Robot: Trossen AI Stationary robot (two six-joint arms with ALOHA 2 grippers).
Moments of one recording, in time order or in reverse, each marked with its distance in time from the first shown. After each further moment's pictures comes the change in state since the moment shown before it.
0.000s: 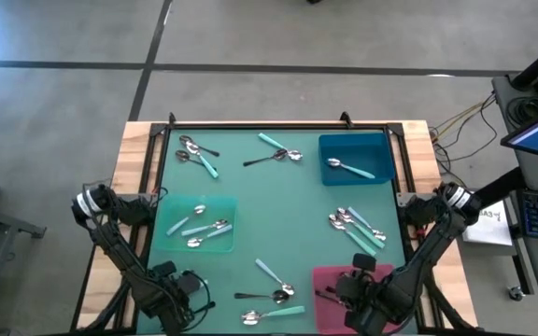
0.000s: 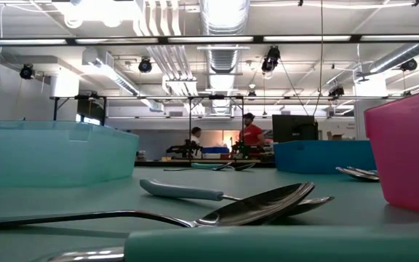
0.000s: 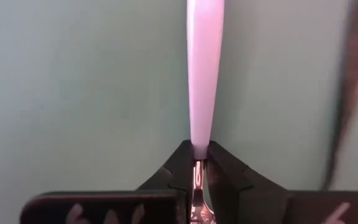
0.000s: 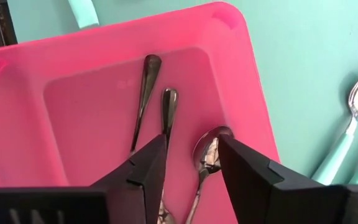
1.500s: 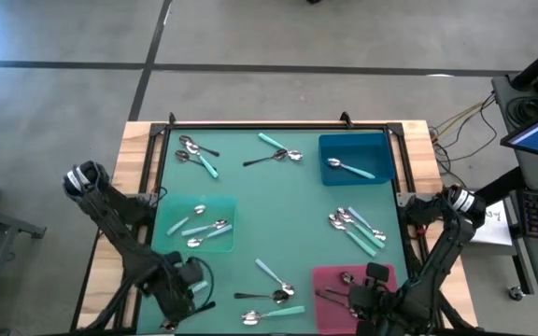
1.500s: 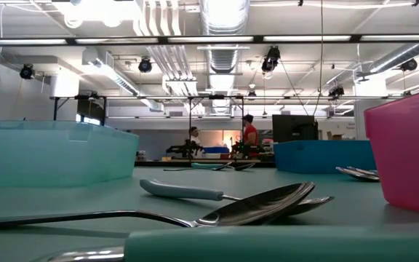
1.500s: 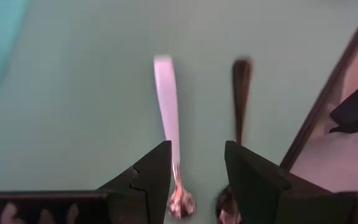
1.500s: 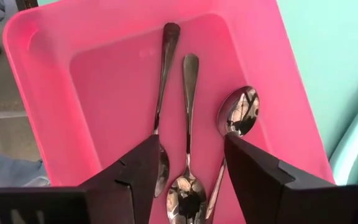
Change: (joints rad) left arm 0.079 -0.227 0.000 0.023 -0.011 0.142; right arm 0.115 0.003 0.000 -0.008 0.002 0.188
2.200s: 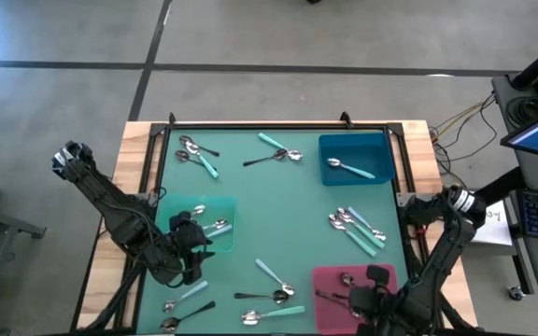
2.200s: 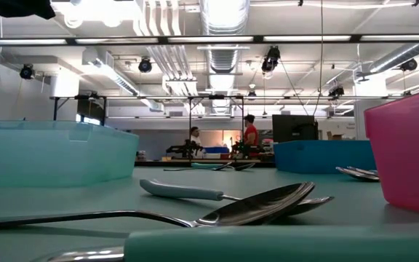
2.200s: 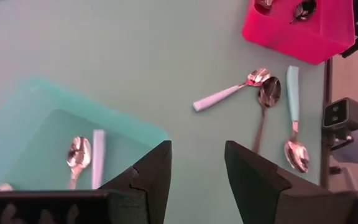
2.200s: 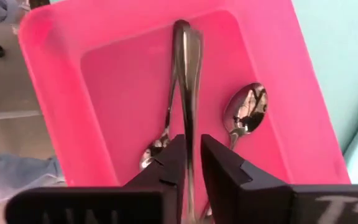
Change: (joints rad) left arm 0.162 -0.313 0.000 -0.018 -0.506 0.365; right arm 0.010 0.000 0.000 0.022 -0.009 0.010
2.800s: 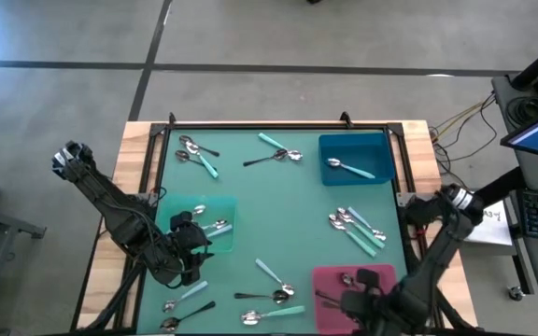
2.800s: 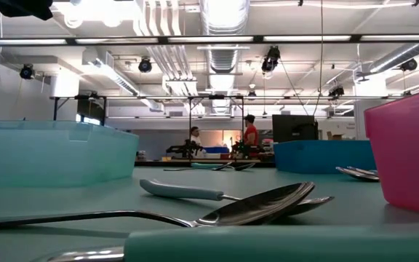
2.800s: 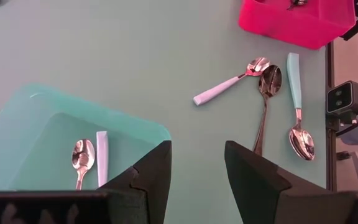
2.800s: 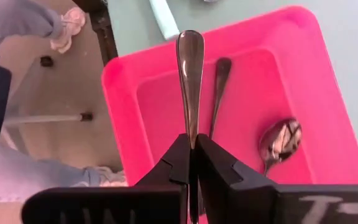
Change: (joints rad) left arm 0.000 0.000 0.000 -0.007 0.017 0.075; right arm -0.048 -0.002 0.097 0.057 -0.016 -0.095
